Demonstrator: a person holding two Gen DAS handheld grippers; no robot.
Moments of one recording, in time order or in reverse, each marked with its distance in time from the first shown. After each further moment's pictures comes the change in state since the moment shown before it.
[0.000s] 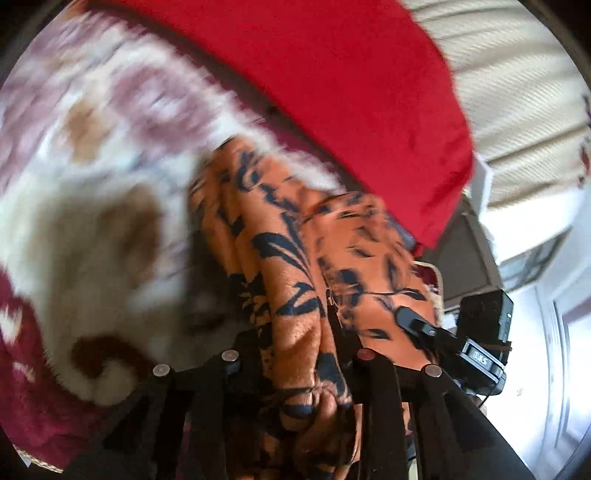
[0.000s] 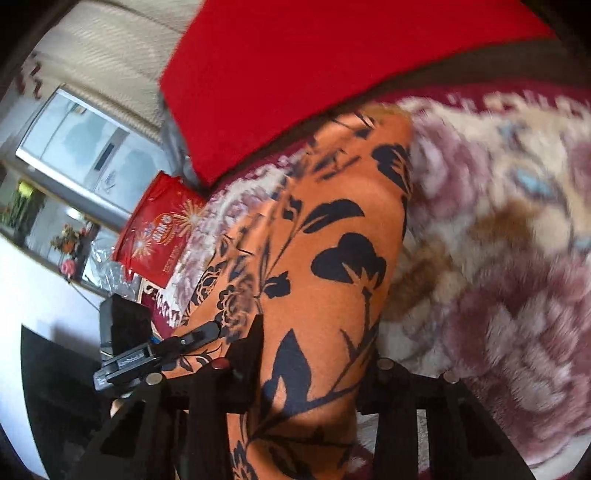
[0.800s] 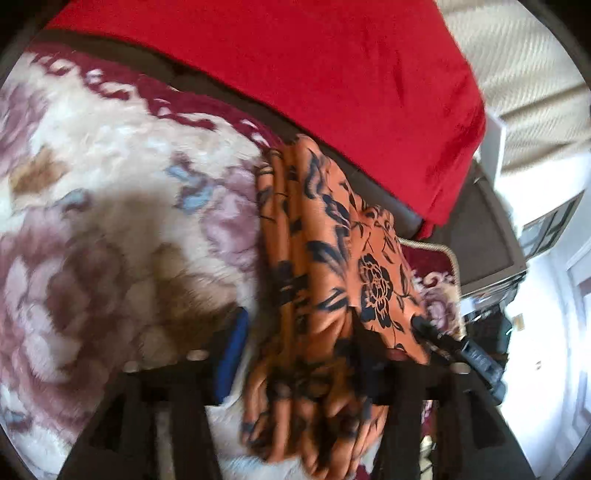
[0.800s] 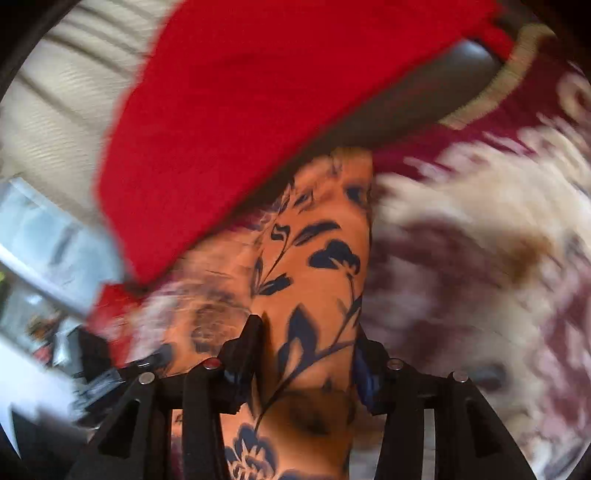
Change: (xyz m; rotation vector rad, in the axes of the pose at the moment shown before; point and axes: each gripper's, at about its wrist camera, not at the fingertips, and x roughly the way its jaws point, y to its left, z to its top) left arm 0.142 -0.066 0.024 0.049 0.073 0.046; right arm -0.120 -0.169 0.044 0.240 -0.226 -0.218
